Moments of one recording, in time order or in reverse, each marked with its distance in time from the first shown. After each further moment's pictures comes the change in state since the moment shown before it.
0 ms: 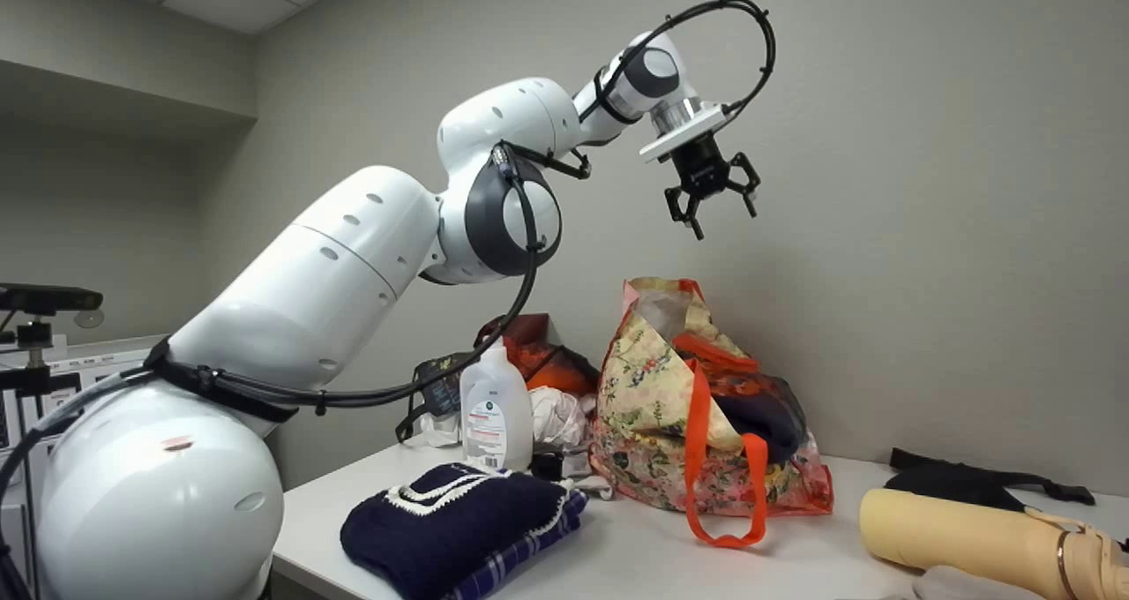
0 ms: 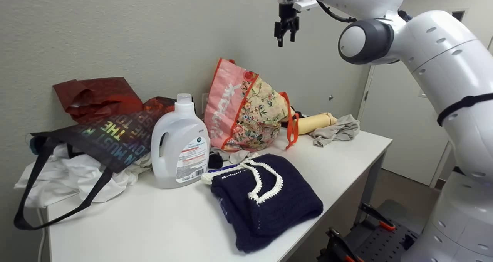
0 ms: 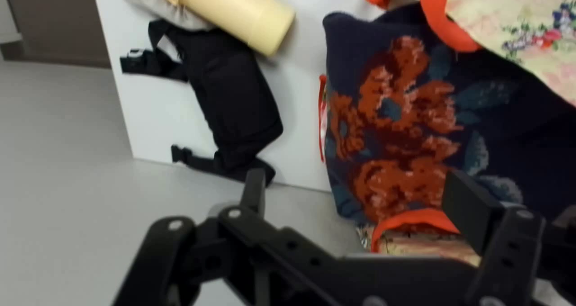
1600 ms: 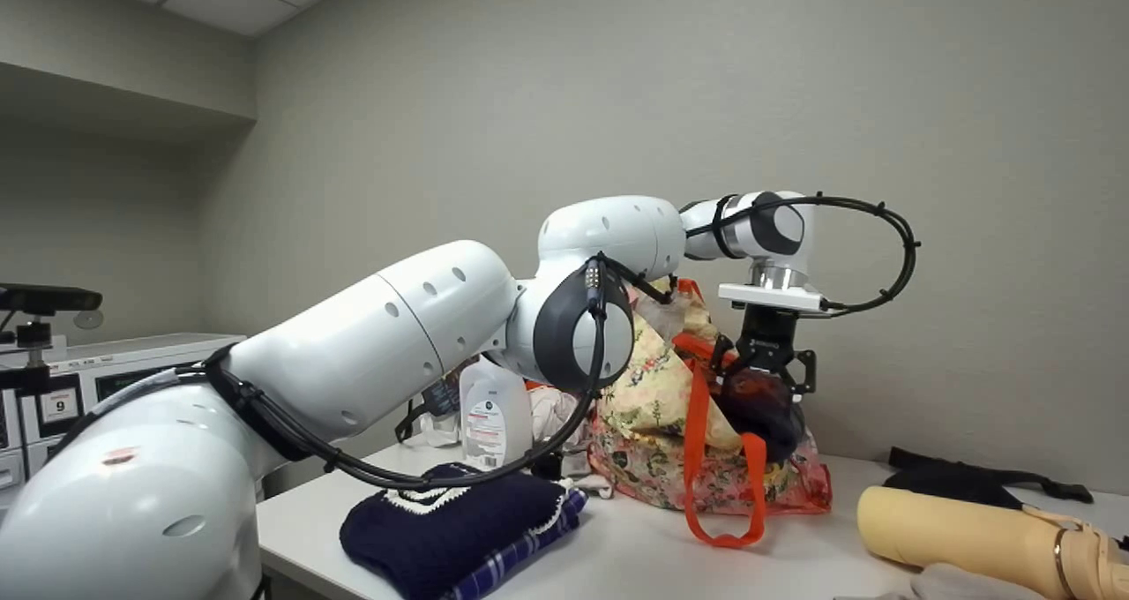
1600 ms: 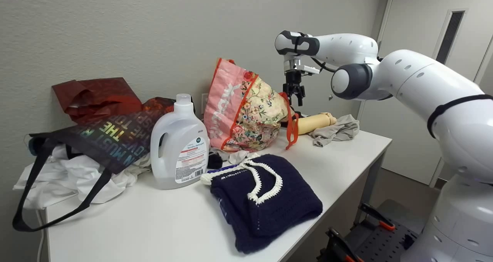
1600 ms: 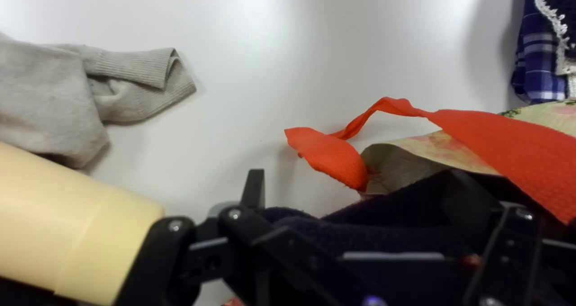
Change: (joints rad) arm -0.230 0.357 0.111 0.004 0.199 -0.226 -0.023
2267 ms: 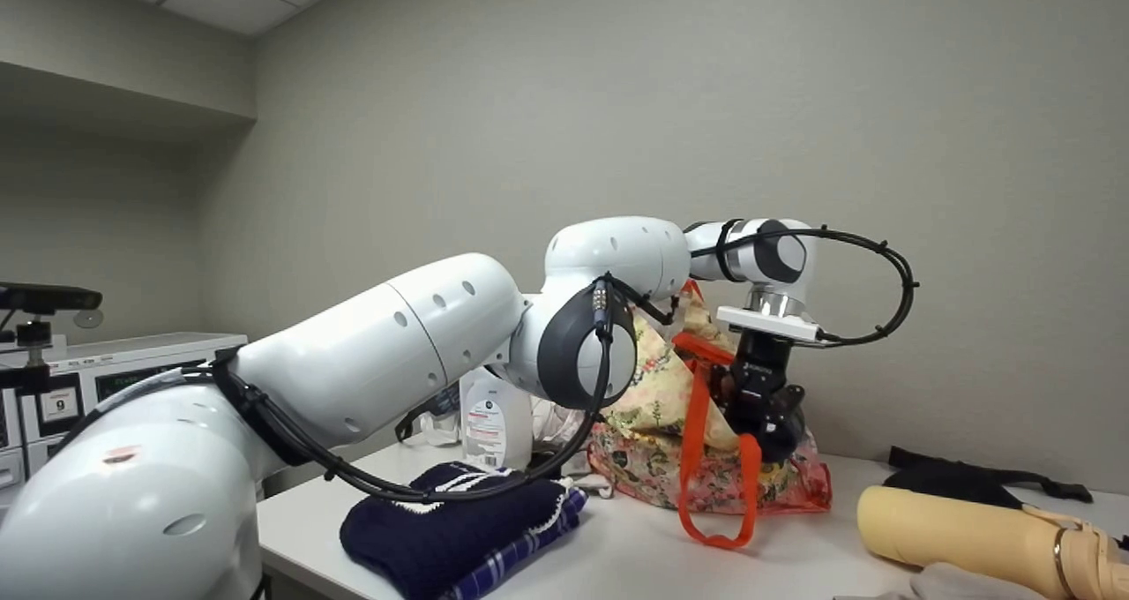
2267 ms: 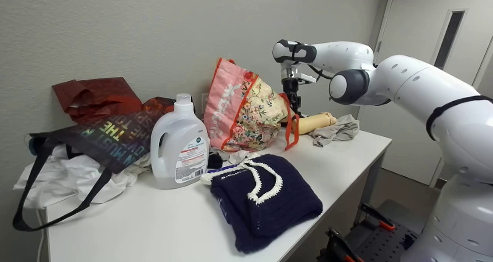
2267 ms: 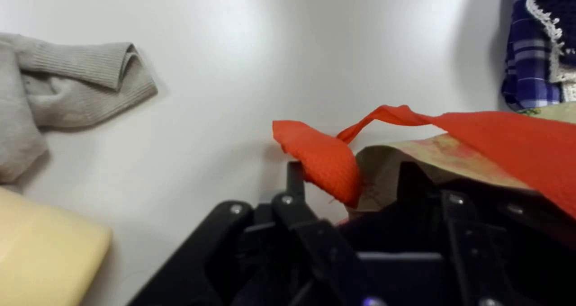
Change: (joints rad) arm 0.000 0.056 0.022 0.000 0.023 -0.010 0.001
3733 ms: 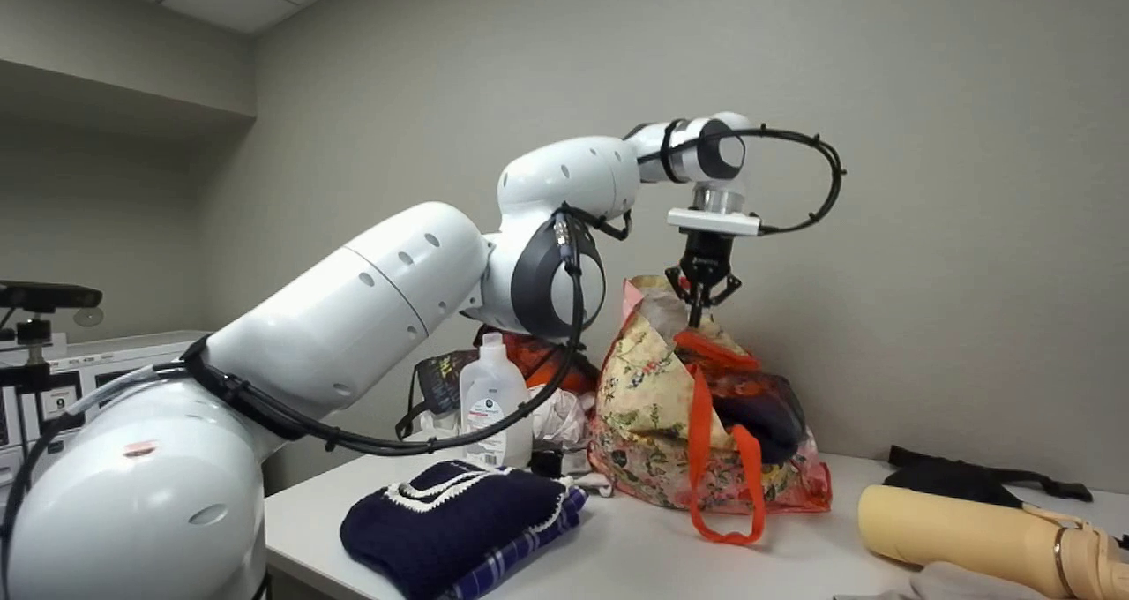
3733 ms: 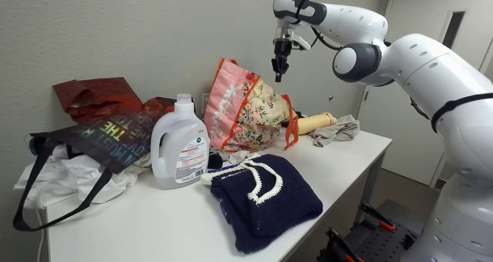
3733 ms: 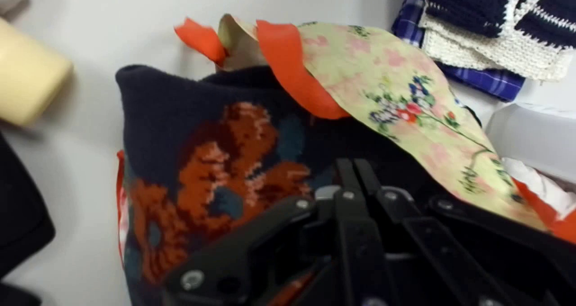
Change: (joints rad) arm 0.078 -0.224 0.071 0.031 0.066 0.025 -0.029
